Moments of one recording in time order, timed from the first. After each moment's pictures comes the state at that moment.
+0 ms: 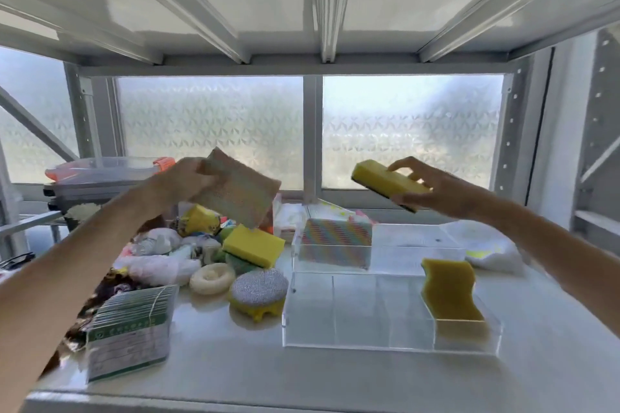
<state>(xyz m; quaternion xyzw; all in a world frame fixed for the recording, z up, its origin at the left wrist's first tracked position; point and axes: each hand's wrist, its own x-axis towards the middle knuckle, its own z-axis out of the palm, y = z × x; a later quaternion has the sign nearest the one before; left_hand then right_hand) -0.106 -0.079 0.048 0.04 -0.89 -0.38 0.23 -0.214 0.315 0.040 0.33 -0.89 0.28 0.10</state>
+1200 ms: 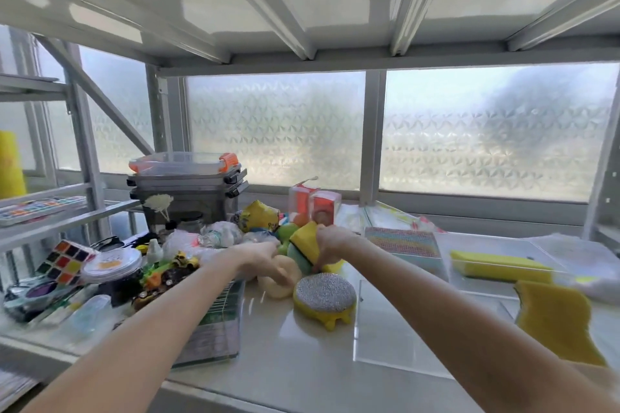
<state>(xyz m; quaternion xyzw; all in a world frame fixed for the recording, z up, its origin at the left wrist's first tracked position) -0.137 -0.118 -0.074 0.17 -0.95 -0.25 -0.06 -0.231 0.030 -0.053 0.36 -0.93 -0.04 0.03</state>
